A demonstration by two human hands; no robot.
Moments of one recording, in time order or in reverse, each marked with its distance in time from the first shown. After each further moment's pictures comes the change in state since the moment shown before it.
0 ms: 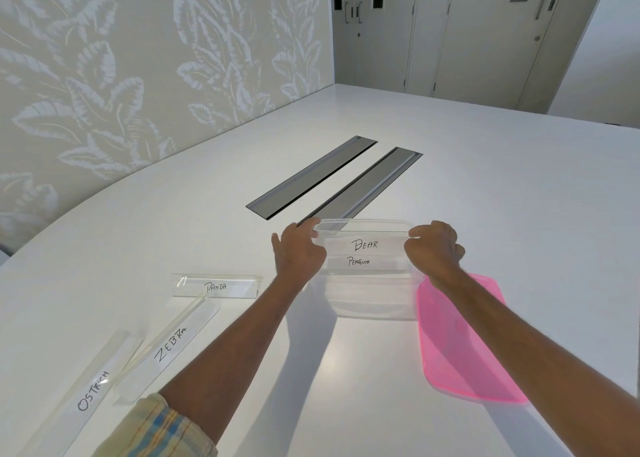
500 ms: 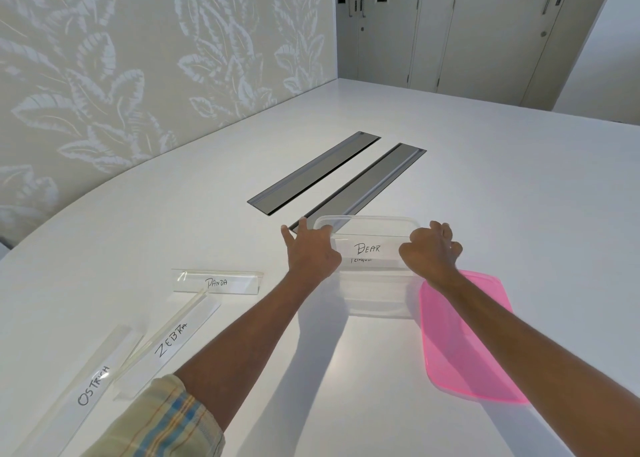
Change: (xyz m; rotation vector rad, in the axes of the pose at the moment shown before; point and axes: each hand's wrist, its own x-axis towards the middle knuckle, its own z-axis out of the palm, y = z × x) left_hand 0.004 0.006 0.020 0.350 -0.113 0.112; right_hand 0.007 0.005 0.018 -0.182 -0.111 -0.037
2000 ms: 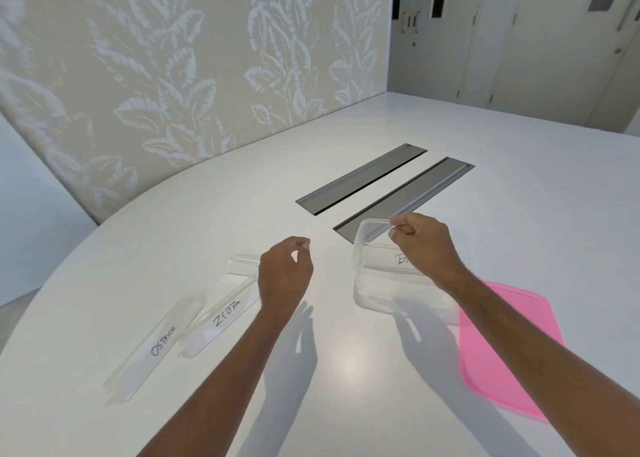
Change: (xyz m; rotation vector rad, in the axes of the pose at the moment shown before) left_hand -0.115 -0.080 -0.059 -0.668 0.529 -0.311; right_hand -0.051 -0.072 0.006 0.474 -0.020 -0.358
